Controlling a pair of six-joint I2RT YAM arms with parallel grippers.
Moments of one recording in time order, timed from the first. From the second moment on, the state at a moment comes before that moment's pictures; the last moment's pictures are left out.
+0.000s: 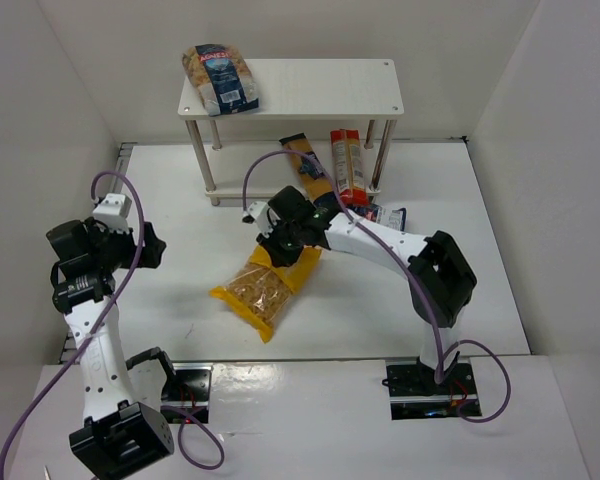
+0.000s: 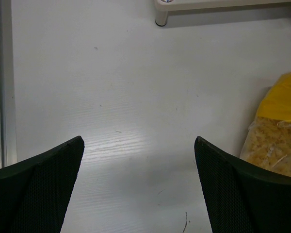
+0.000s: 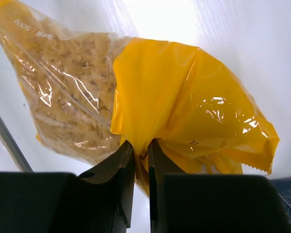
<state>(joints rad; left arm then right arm) 0.50 0.82 0.80 -0.54 0.57 0.24 0.84 1.84 1.45 -0.55 -0.26 -0.19</state>
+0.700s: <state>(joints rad) 0.28 1.04 1.03 -1.04 0.90 0.79 0.78 1.83 1.61 -0.62 -0.45 -0.17</state>
